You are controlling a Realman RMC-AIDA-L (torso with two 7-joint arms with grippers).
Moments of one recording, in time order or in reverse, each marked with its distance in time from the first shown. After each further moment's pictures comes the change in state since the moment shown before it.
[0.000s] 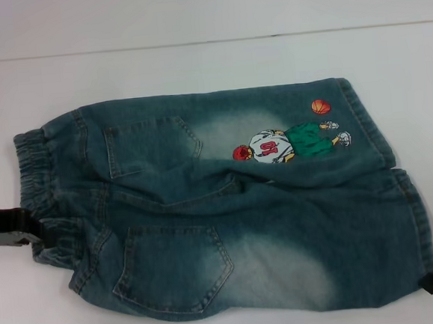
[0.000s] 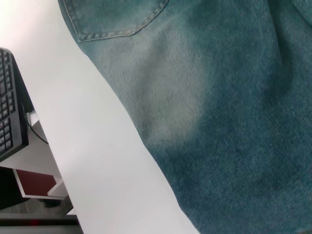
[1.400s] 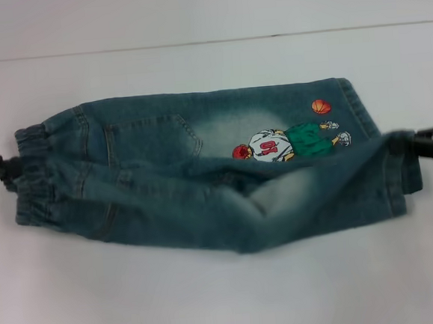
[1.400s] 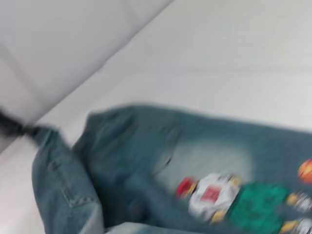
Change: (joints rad) left arm 0.009 0.039 -0.286 -0.027 -0.112 -0.089 -0.040; right arm -0.090 -0.050 0.355 0.187 0.429 0.252 -0.151
